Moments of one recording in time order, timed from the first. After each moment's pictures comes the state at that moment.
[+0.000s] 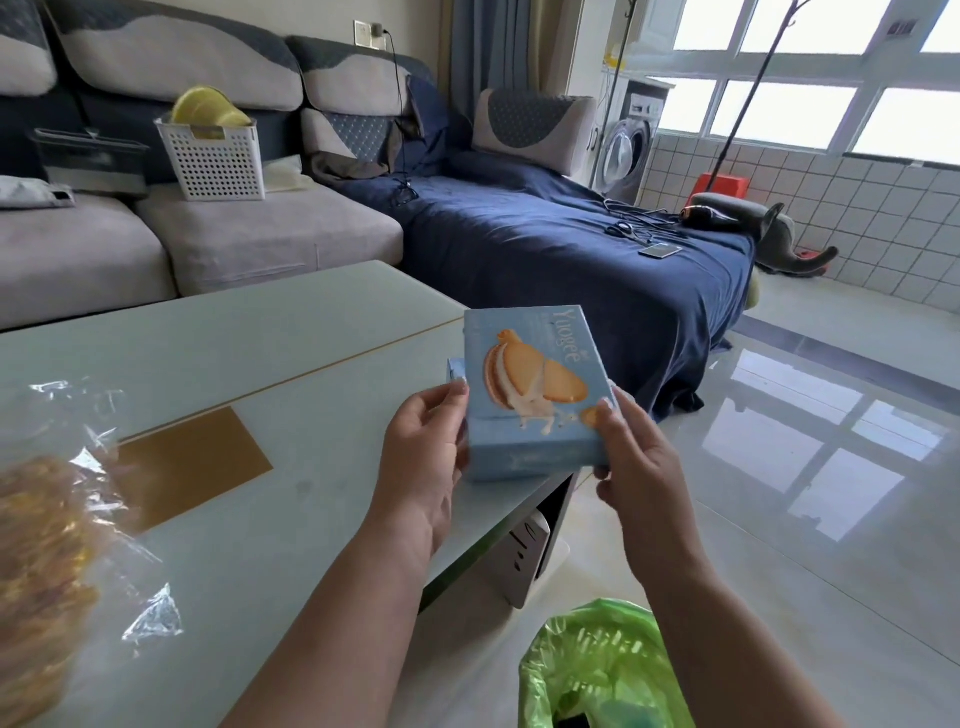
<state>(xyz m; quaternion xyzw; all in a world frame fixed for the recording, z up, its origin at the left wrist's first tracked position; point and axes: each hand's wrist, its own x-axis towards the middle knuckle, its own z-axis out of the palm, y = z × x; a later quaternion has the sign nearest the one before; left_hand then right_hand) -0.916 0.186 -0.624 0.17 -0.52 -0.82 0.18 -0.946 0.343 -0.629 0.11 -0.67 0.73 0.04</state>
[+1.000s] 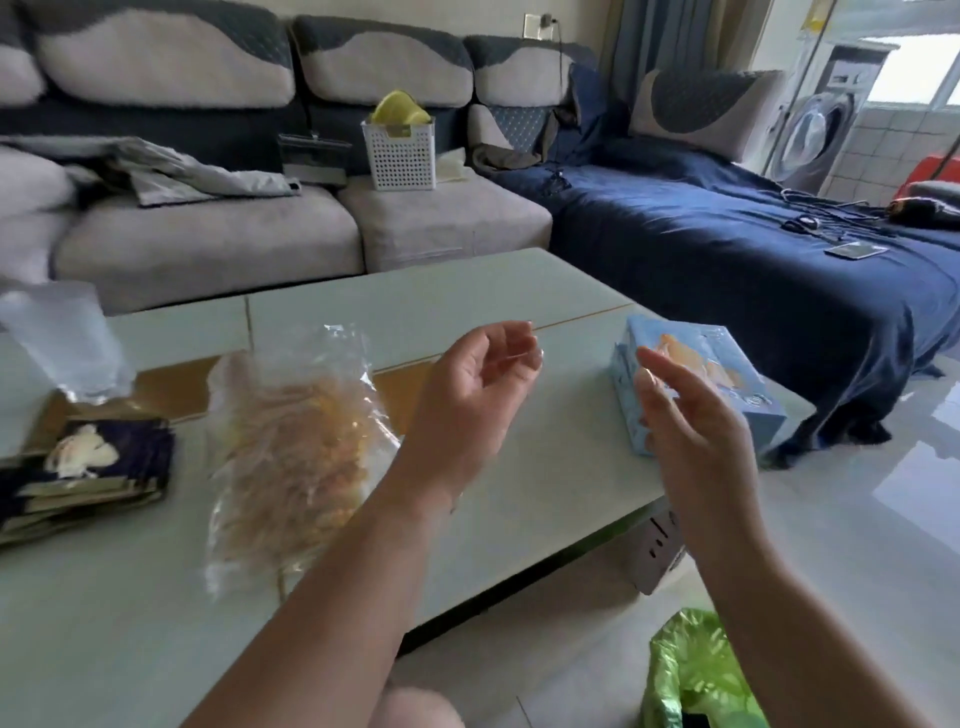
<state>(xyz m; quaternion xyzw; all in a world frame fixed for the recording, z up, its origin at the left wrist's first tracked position) -0.799 0.107 -0.577 0.09 -0.72 -0.63 0.29 -0.879 0.255 -0.601 0.21 -0.73 0.65 0.06</state>
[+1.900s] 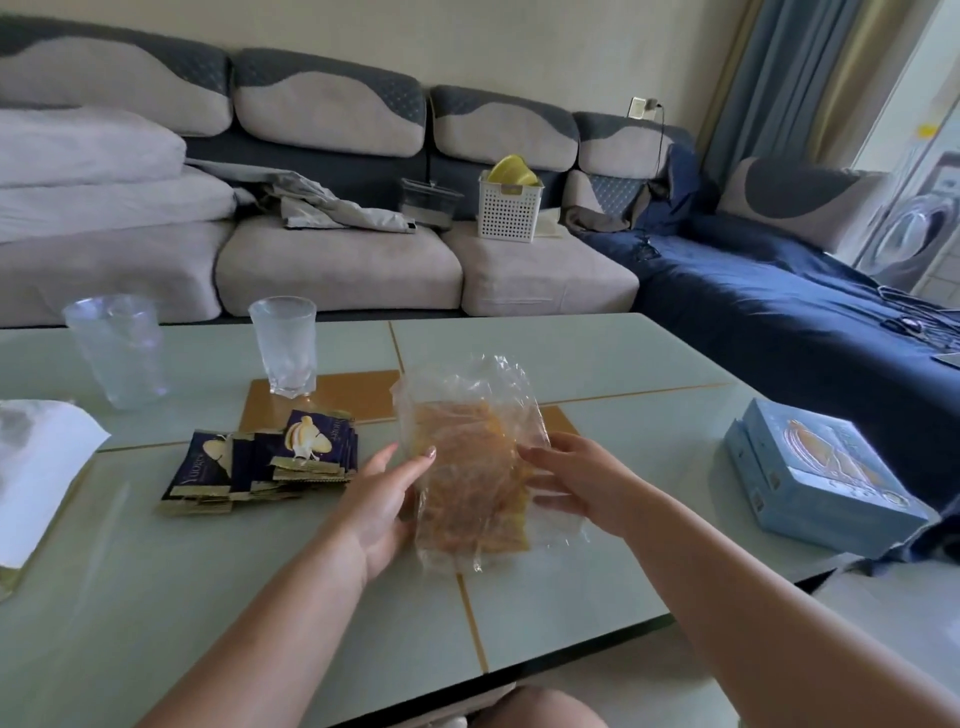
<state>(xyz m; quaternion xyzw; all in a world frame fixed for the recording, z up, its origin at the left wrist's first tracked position) -0.668 -0.046 -0.638 0.32 -0.44 -0.81 0.23 -0.834 0.085 -0.612 0.22 -0.73 0.52 -0.38</state>
